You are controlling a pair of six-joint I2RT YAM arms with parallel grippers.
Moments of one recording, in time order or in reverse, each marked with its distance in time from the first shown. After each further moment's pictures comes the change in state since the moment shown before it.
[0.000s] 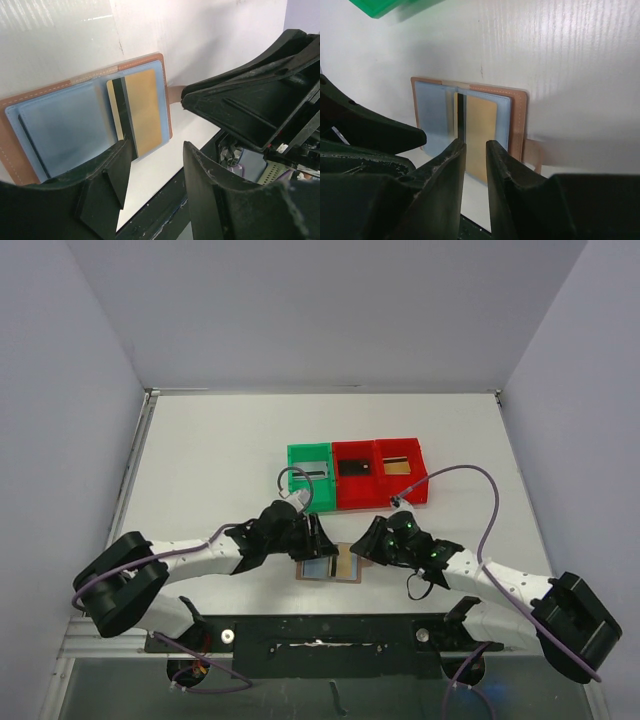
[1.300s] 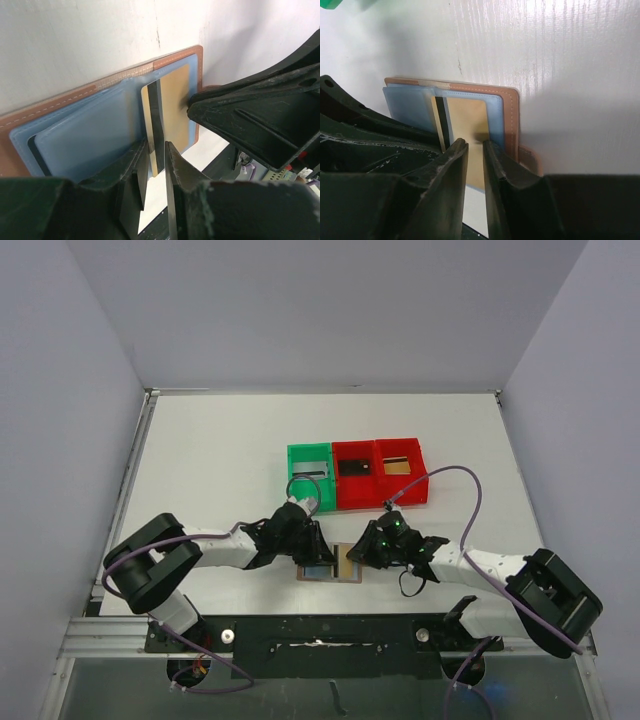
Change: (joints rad) left arm 0.001 0.198 0.031 0.044 0.060 -0.014; right arm 0.019 0.202 0.024 0.063 -0.039 0.054
